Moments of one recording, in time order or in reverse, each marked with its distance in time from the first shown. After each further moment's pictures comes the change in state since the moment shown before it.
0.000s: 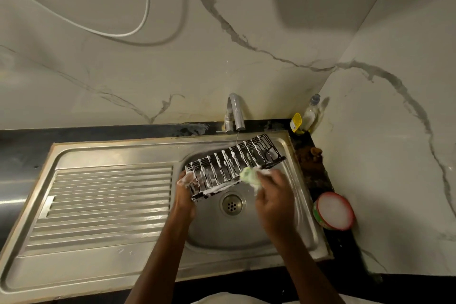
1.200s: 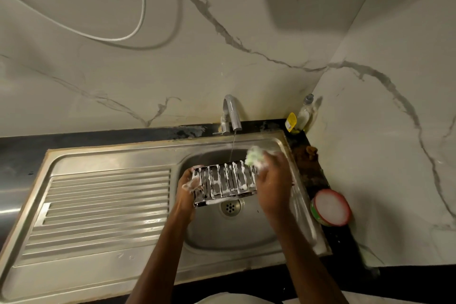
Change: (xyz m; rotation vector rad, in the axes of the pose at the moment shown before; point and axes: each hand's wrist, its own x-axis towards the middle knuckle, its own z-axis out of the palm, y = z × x) left_hand -0.003 -0.003 -0.004 0.173 -0.135 0.145; right_hand 0.035 -0.003 0.009 -0.074 0.064 0.102
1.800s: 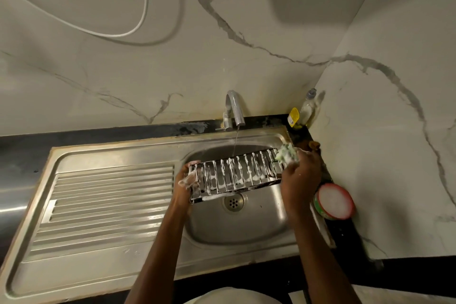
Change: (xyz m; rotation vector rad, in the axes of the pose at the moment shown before) left_hand 0.006 0.001 -0.018 -0.046 -0.003 0.009; right_hand 0.002 0.024 -0.019 -0.025 0.165 0.310
